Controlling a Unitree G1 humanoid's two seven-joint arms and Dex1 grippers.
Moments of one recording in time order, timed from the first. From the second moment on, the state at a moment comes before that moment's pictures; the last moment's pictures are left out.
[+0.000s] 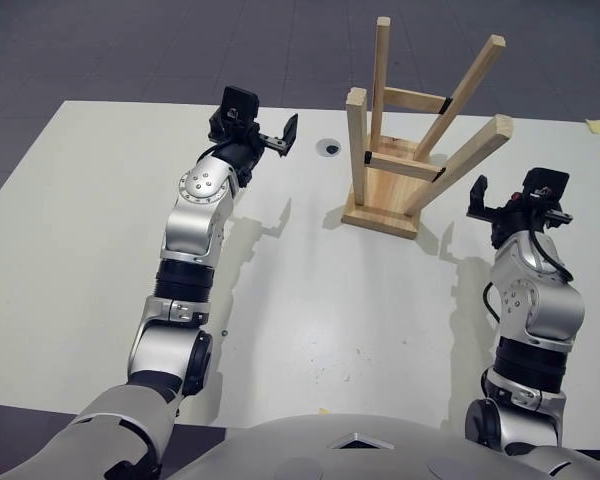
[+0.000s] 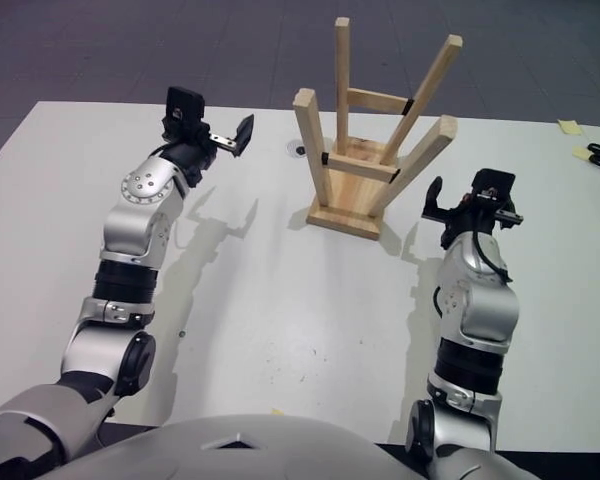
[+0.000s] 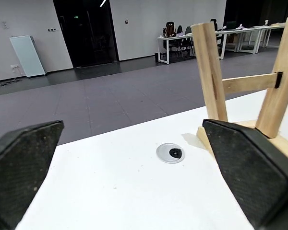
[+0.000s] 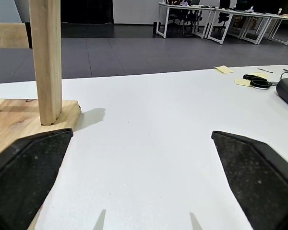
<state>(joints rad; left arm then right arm) -0.63 0.16 -0.03 0.28 -0.10 0.24 -0.21 -0.24 -0.23 -0.32 -0.25 0.19 0.68 -0.17</state>
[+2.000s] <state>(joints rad) -0.51 0.65 0.05 0.27 -0.25 0.24 -0.88 -0.40 -0.44 0.04 0.11 0.39 0.42 0.85</state>
